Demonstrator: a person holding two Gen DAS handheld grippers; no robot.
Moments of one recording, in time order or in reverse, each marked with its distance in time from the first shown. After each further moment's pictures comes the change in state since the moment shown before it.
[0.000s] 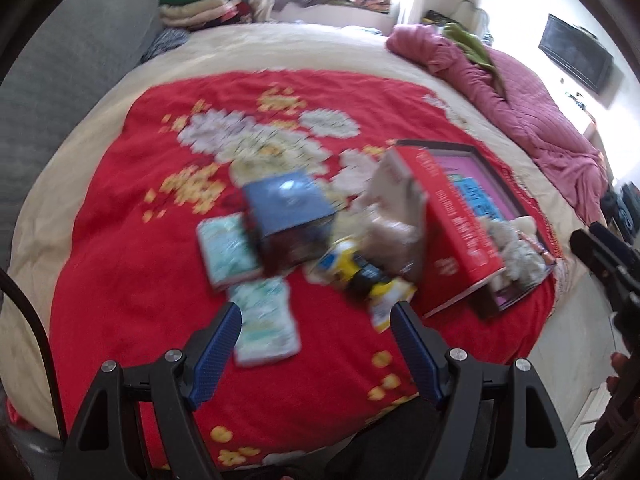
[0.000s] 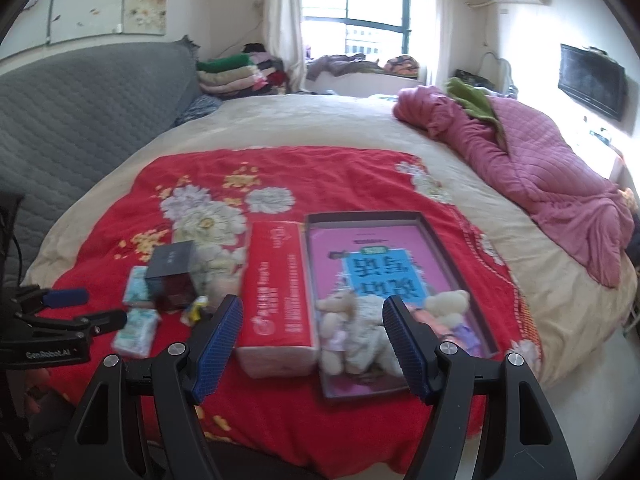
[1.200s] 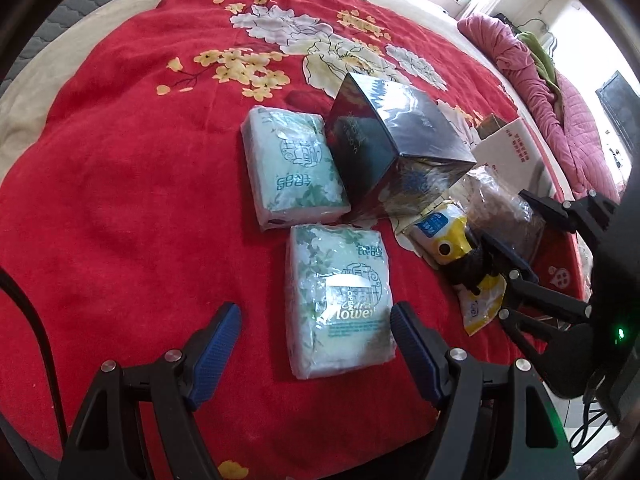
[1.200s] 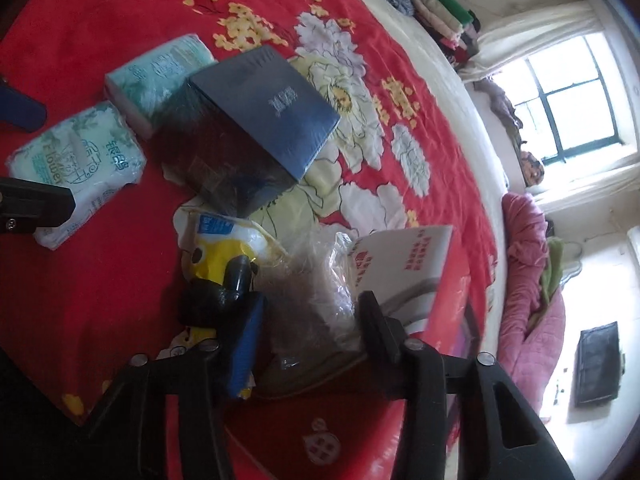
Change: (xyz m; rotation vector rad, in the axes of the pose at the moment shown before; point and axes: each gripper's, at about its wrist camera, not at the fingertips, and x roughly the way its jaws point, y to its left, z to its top) left arm 0.101 0.070 -0.016 -0.250 0.186 -0.060; right arm 0.199 0.146 -0.032 -0.937 0.279 -0.110
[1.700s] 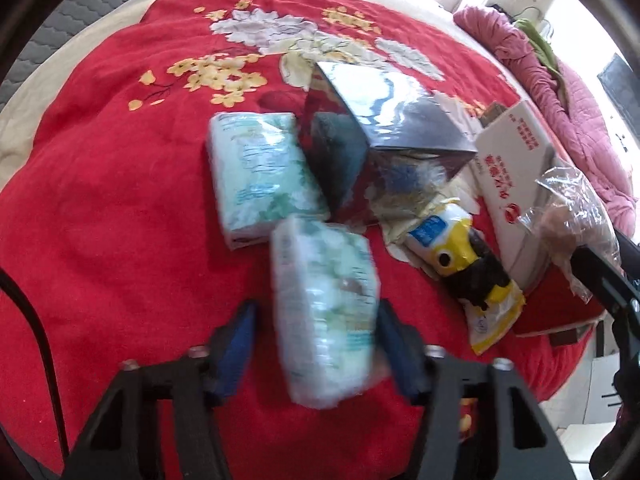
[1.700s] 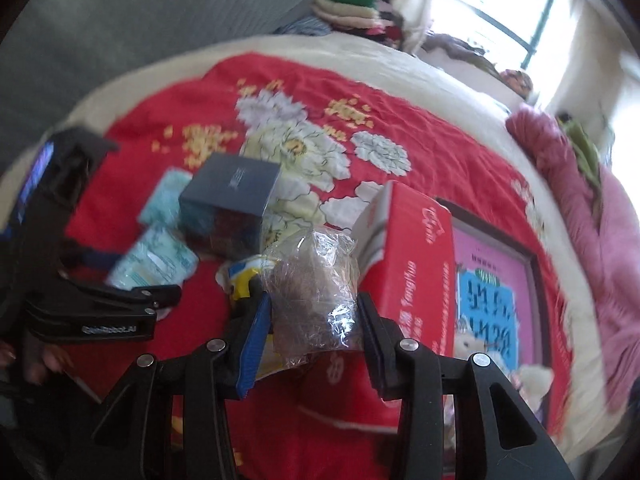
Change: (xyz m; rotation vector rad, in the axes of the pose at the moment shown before) left arm 0.019 -0.022 0.005 0.051 -0.025 0.042; right arm -0.060 -0.057 -0.050 0.552 -0.191 0.270
